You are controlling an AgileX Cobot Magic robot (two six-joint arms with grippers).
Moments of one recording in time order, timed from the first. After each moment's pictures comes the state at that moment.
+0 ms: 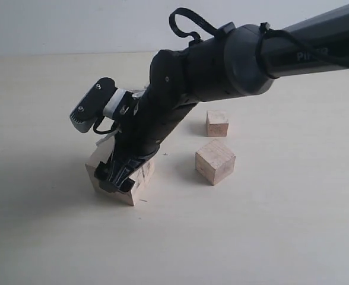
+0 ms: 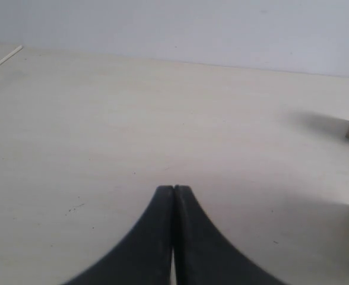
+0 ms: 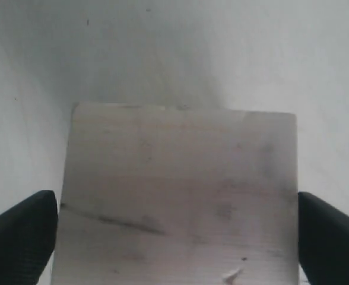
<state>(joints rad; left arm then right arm) 0.04 0.01 0.00 -0.06 0.37 0.00 0.95 2.04 -1.33 0.38 0.50 -0.66</state>
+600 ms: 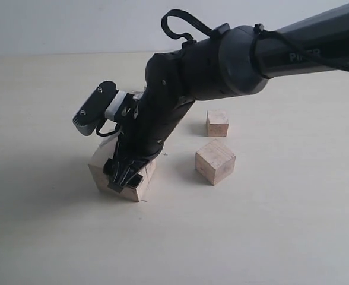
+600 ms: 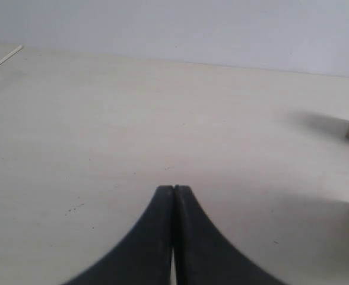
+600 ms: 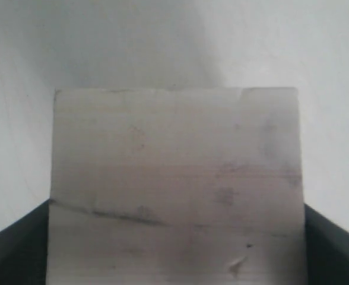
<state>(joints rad) 0.04 0.01 0.00 -0.06 0.37 0.00 0.95 2.06 -1.36 0.25 0.56 -0.59</state>
